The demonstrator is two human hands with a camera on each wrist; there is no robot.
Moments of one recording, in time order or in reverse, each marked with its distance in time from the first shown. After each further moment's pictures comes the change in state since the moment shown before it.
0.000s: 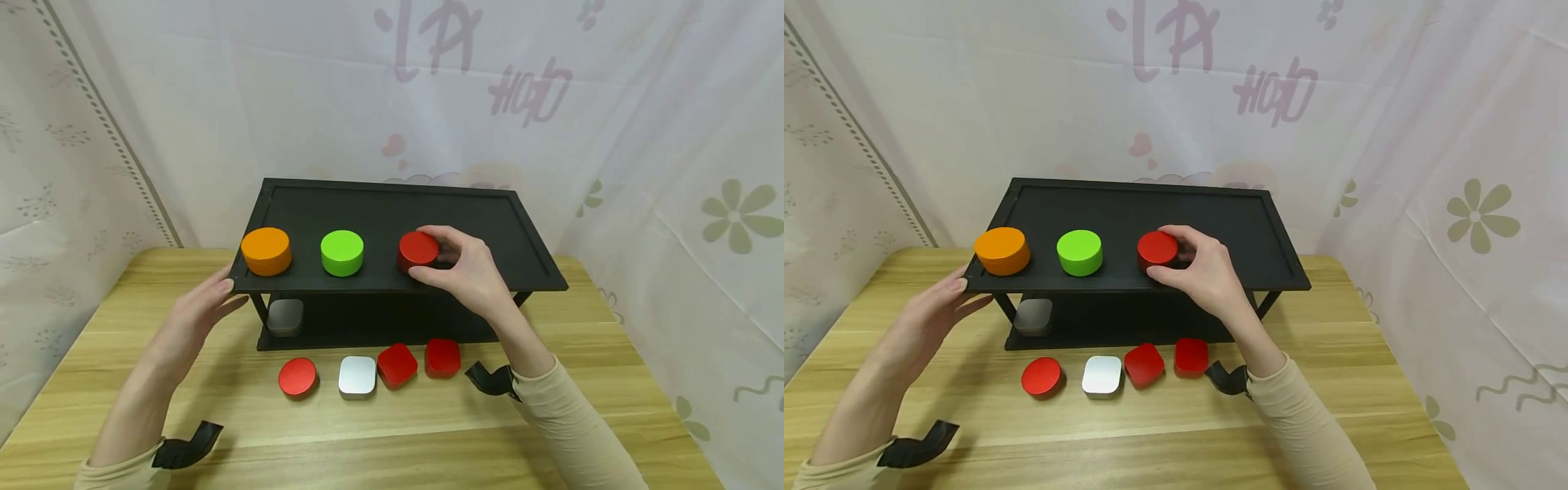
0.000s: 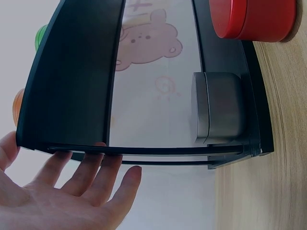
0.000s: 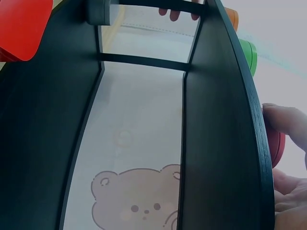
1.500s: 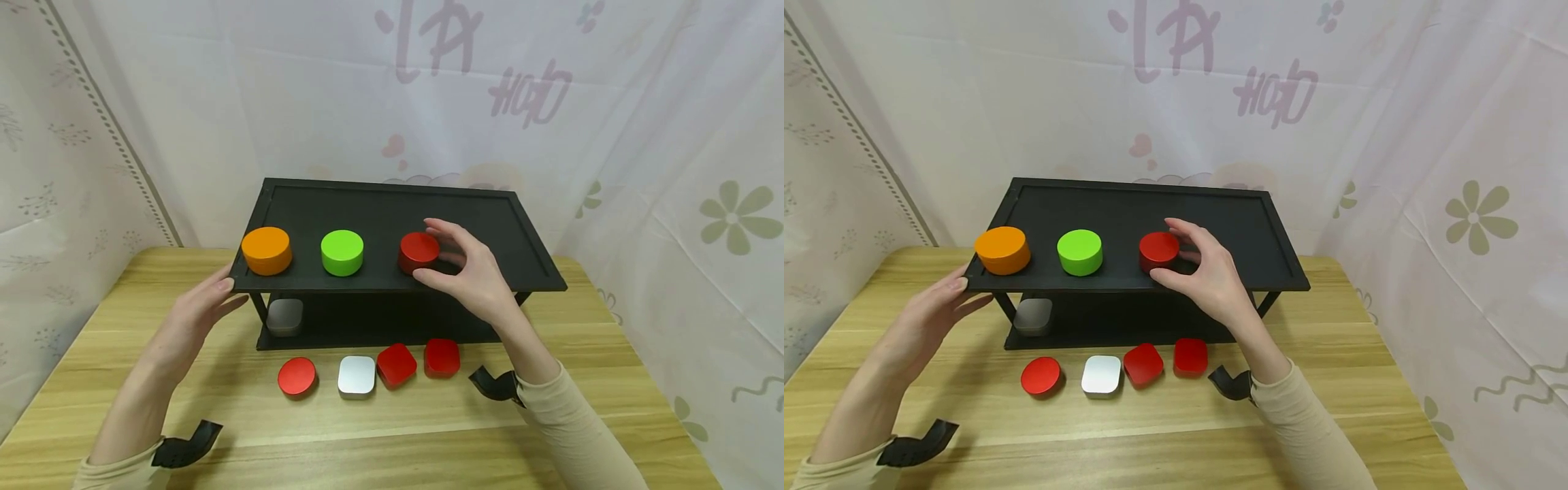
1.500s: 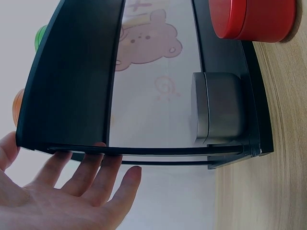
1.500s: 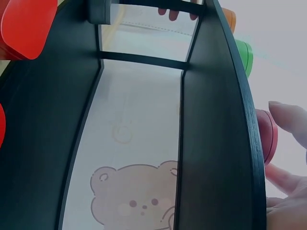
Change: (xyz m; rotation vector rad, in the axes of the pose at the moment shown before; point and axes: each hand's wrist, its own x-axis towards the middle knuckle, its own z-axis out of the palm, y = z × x) left_hand 0.000 0.000 0.000 0.011 -0.005 0.015; right_hand -0.007 0.004 -0.003 0.045 0.003 -0.090
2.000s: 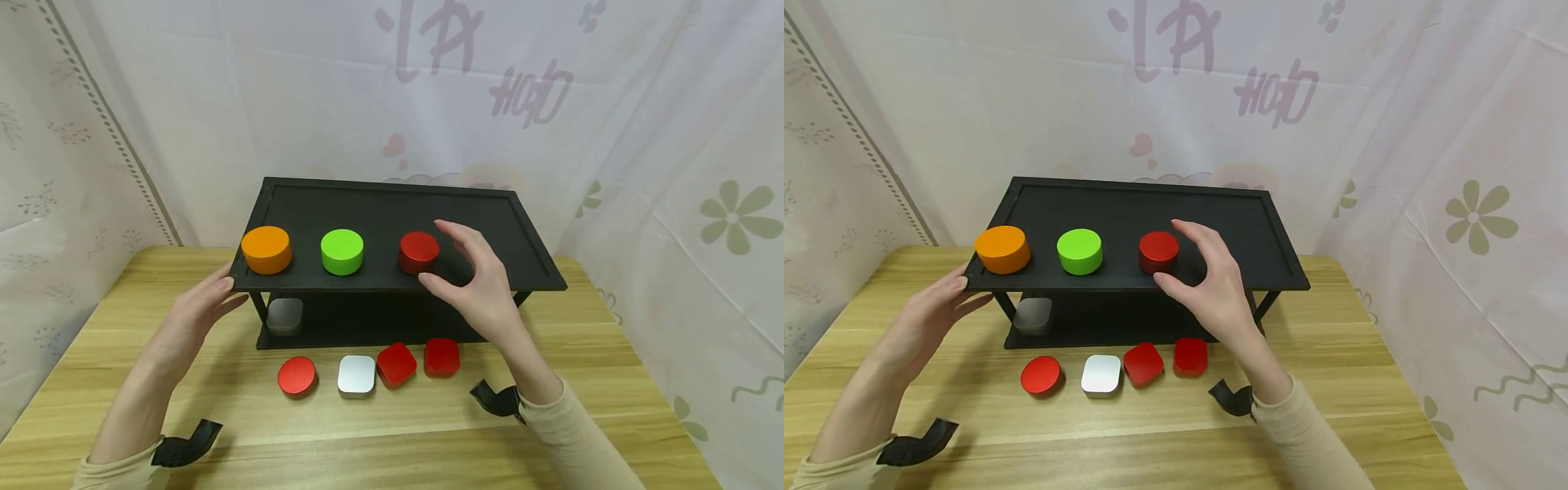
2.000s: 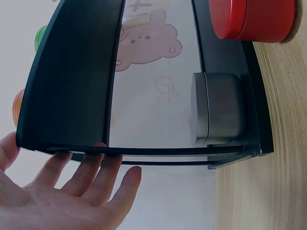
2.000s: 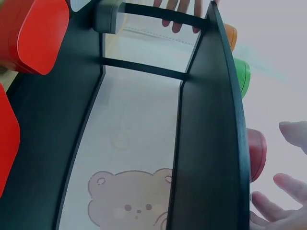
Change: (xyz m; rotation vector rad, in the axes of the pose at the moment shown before) left_hand 0.001 -0.001 0.000 -0.006 0.001 -0.003; right_hand -0.027 -0.046 0.004 -0.097 0.171 -0.088
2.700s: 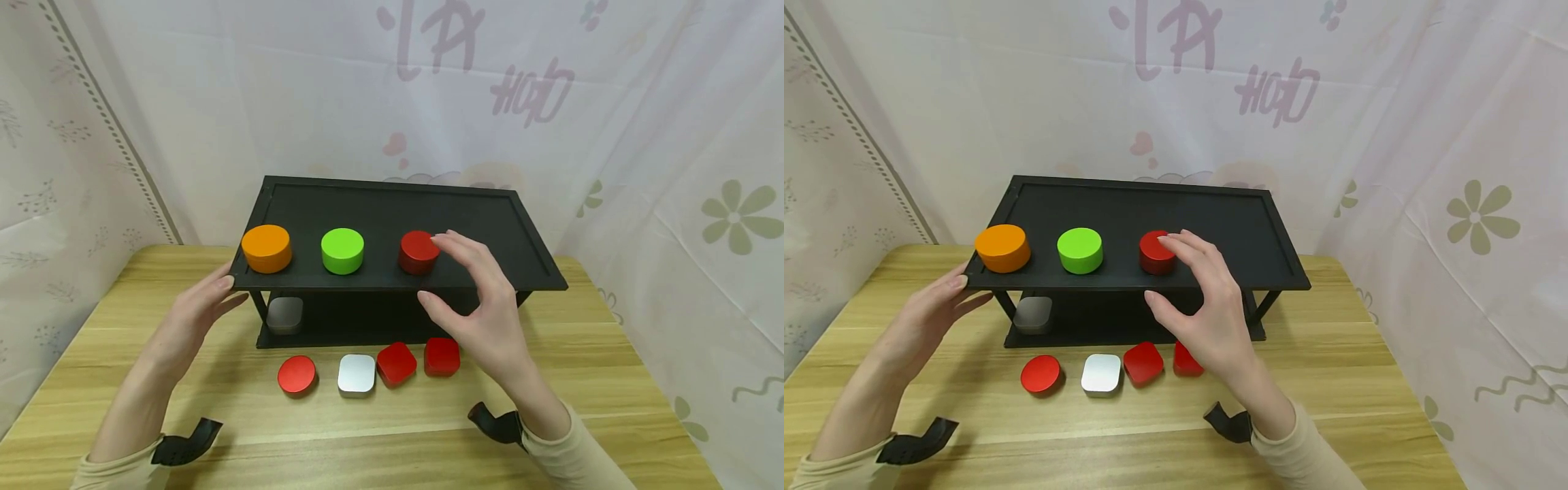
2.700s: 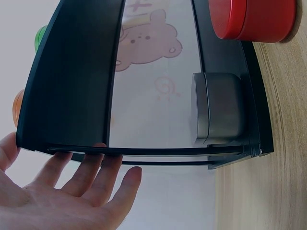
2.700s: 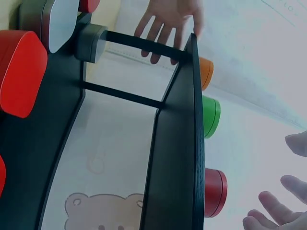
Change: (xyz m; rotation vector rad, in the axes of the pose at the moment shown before) left_hand 0.001 -0.001 0.000 0.006 0.002 -0.005; right_hand -0.026 -0.025 0.002 0.017 0.092 -0.181
